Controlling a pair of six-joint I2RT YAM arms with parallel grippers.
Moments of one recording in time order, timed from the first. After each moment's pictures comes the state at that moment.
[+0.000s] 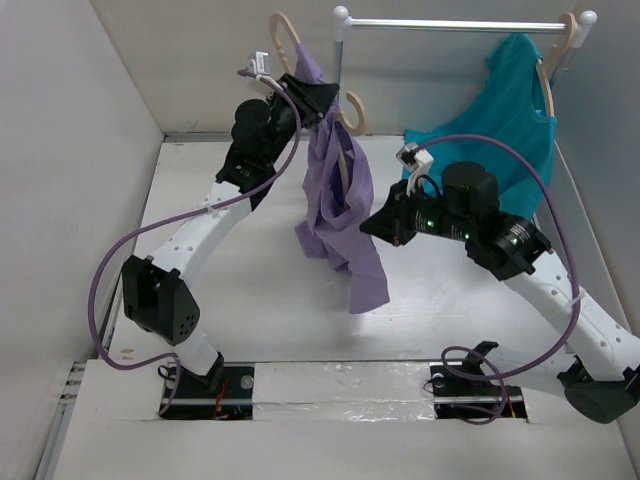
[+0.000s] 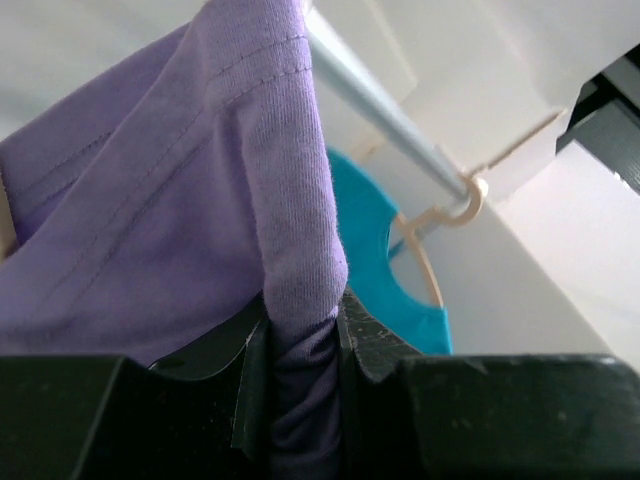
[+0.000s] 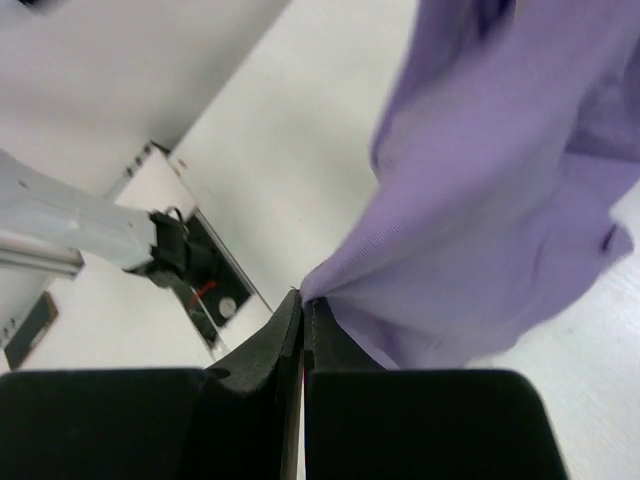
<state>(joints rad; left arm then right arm) -0.49 1.62 1.58 0.31 0.05 -0.88 0.69 1.10 1.34 -0.59 -0.34 0.38</state>
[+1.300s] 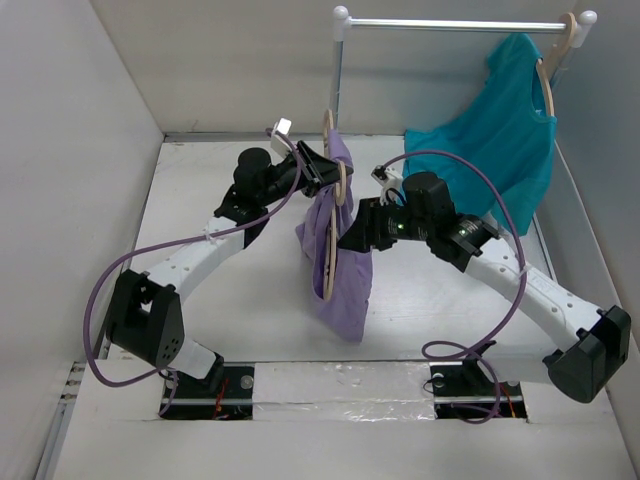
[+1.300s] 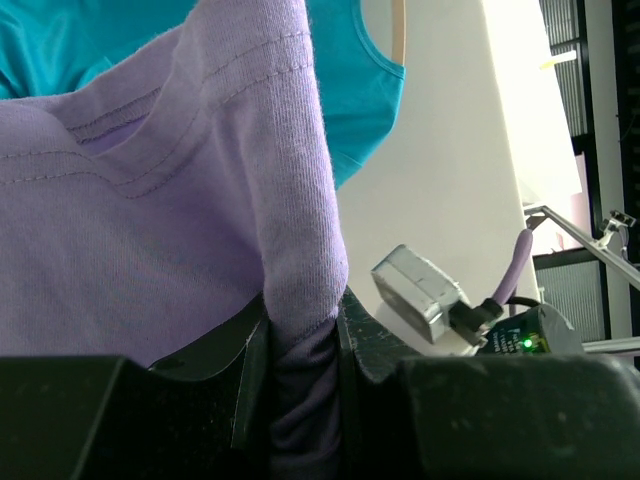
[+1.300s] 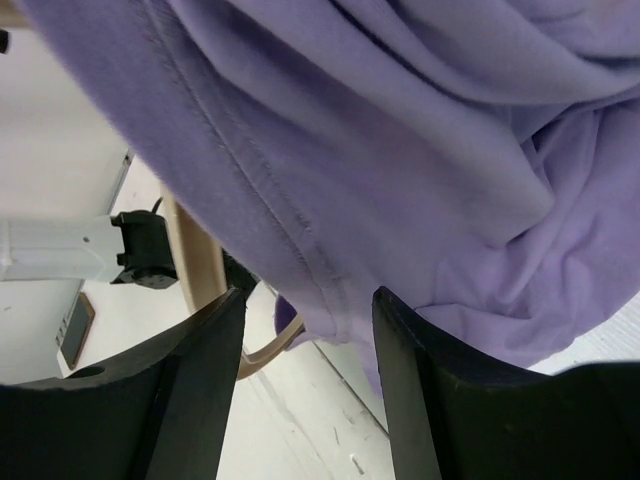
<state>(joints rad) -0.48 1.46 1.11 0.37 0.53 -1.25 0.66 1.25 1.16 -0.41 -0.43 0.53</state>
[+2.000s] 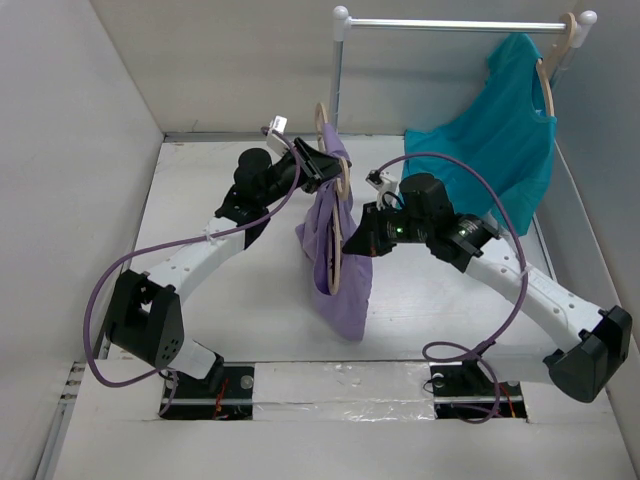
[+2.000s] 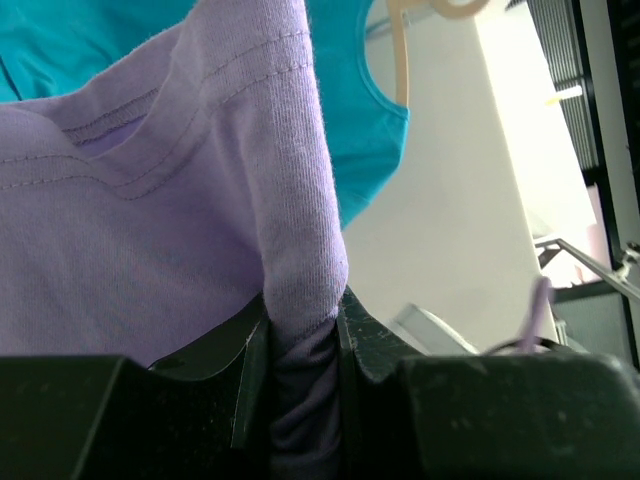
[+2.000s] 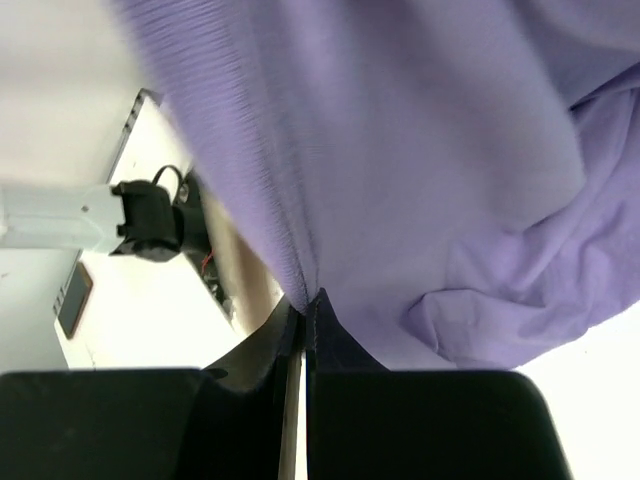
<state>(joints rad) -0.49 1.46 1.11 0.39 0.45 -1.23 0.68 1.25 1.17 -0.45 -0.45 0.50</state>
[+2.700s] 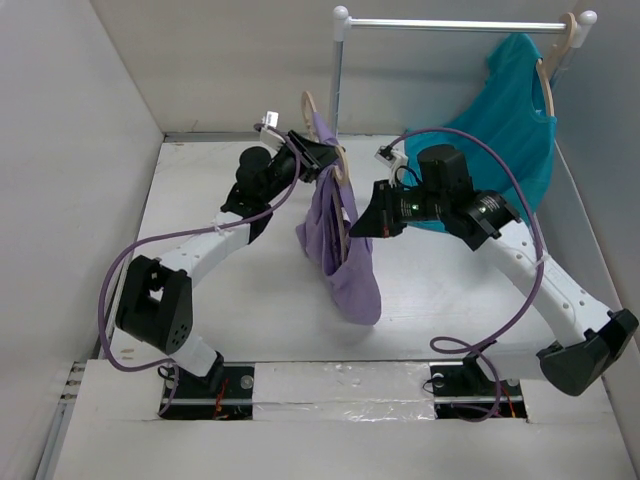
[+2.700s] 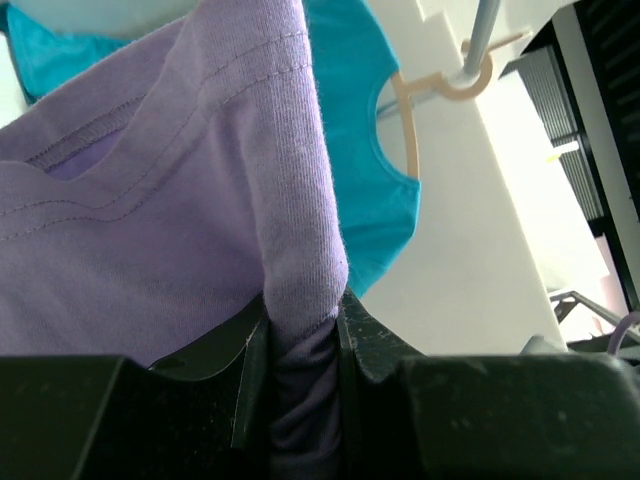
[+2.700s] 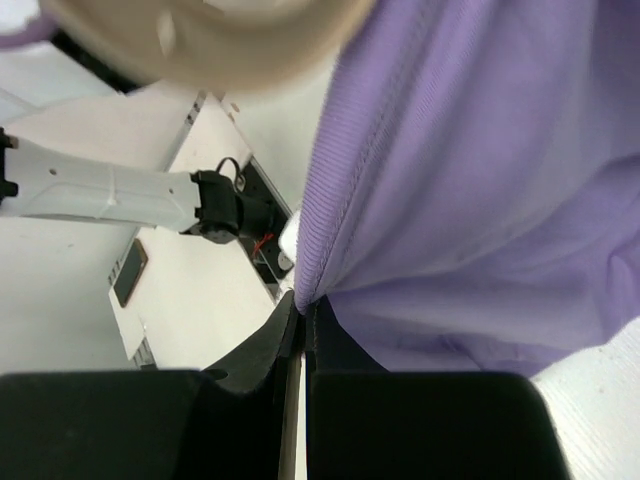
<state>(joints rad) -0.47 1.55 1.11 0.54 0.33 -1.21 0.58 1.30 1.42 -0.66 -0.63 0.46</state>
